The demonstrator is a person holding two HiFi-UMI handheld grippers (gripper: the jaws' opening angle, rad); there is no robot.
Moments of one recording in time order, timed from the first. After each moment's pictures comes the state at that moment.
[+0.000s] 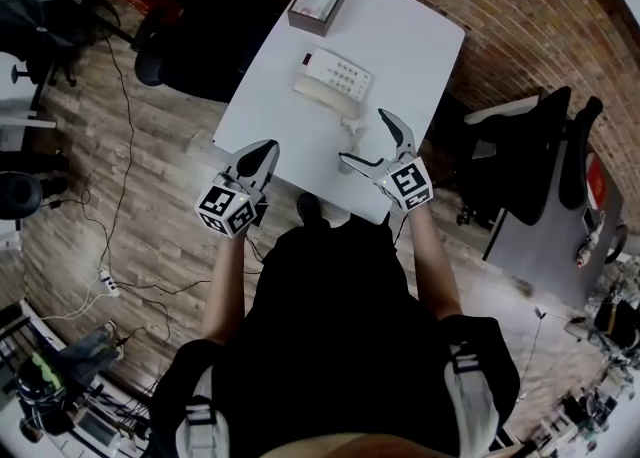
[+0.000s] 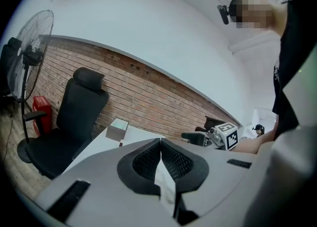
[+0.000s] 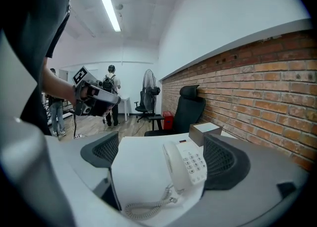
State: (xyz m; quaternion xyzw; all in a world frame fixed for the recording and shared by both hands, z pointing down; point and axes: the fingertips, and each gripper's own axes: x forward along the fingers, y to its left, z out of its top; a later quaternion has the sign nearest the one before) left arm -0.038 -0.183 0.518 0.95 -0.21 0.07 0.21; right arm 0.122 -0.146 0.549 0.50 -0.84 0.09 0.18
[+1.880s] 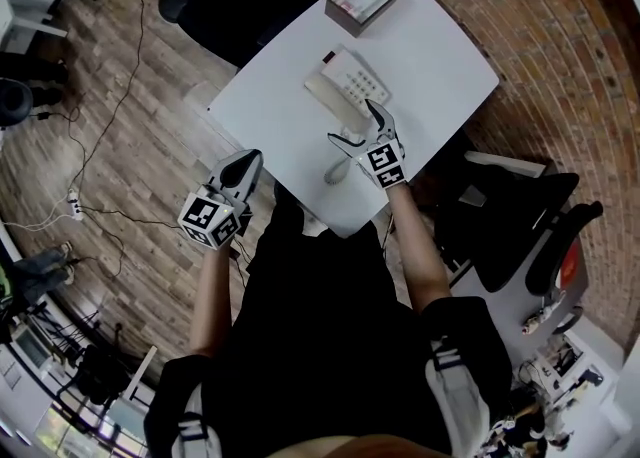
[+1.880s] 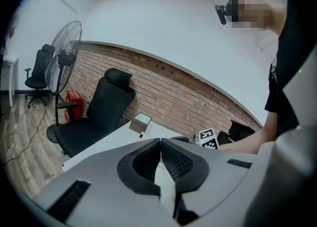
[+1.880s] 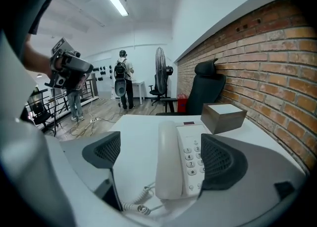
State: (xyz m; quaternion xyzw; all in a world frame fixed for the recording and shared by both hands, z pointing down) left arm -0.054 -0.185 0.543 0.89 -0.36 0.08 0.26; right arm 0.130 -0.245 0.655 0.39 -0.87 0.13 0.26
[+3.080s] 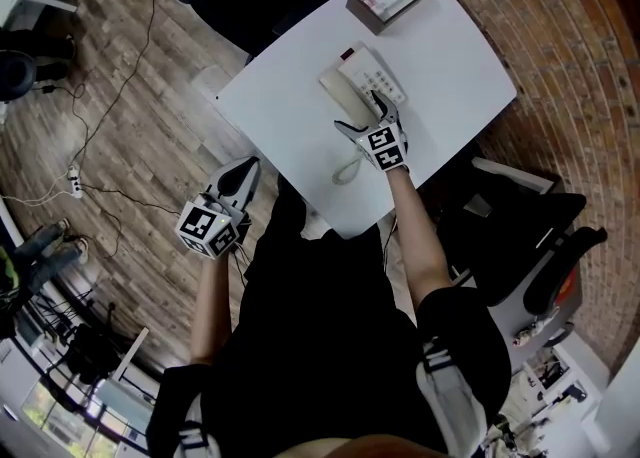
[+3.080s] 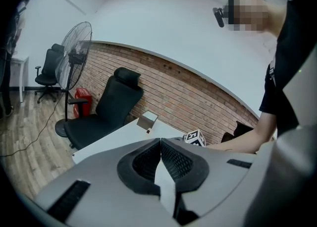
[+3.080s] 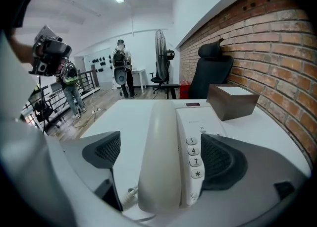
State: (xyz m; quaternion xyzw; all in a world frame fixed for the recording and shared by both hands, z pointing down) left arm -0.080 -0.170 0.557 0.87 -0.39 0.09 0.28; right arm 0.121 -0.278 0.728 0.36 -0.86 0.16 0.32
